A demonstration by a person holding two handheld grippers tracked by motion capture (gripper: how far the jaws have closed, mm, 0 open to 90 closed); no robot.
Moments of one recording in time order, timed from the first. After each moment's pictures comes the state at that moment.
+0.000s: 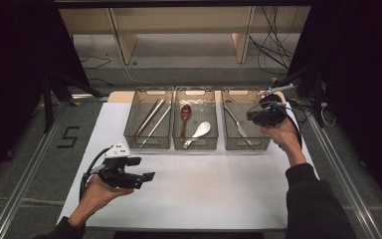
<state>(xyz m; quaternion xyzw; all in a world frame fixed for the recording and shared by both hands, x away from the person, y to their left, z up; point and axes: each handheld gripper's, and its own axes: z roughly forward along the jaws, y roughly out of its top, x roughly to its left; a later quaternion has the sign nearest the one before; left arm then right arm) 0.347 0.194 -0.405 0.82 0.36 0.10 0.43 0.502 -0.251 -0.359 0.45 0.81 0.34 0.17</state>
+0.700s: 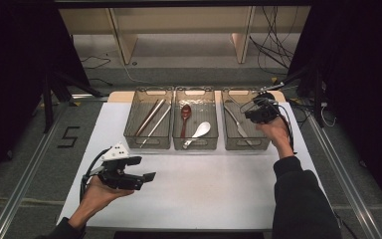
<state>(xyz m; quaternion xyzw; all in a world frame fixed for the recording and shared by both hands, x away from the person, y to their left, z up) 0.344 0.194 -0.405 0.82 0.35 0.10 0.45 0.531 -0.244 -0.381 0.50 0.79 0.30 0.17</state>
